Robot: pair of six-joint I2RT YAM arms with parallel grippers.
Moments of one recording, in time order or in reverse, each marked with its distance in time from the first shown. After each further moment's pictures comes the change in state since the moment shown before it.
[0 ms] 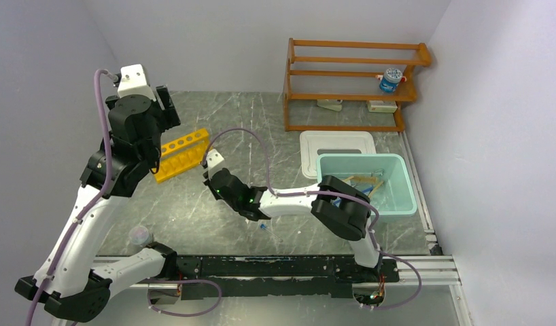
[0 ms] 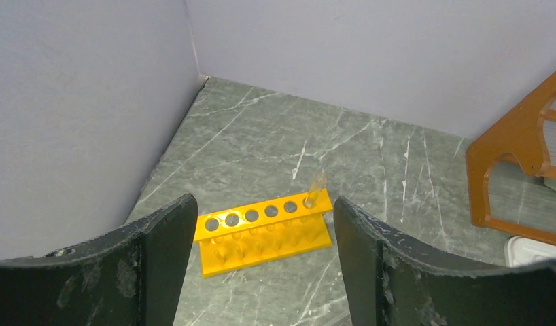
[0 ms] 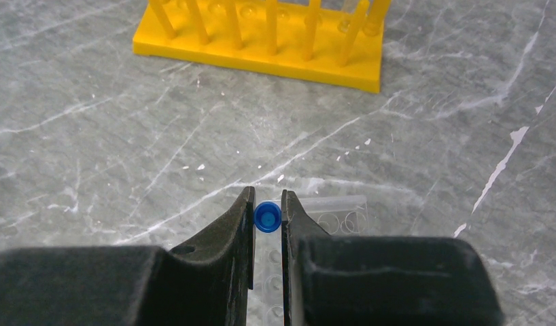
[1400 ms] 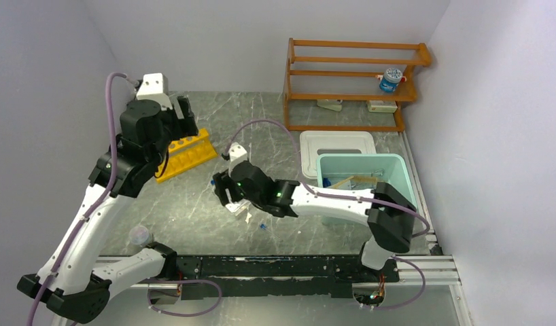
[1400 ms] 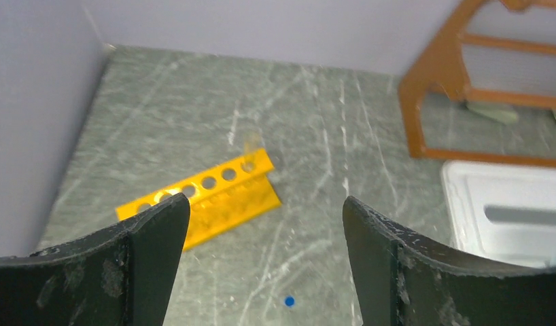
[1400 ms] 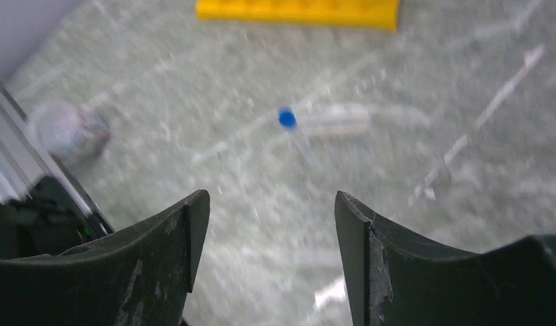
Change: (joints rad) left arm 0.000 -0.003 -0.063 -0.002 0.217 -0.042; right arm -0.021 -0.310 -0.085 -0.288 -0.166 0.196
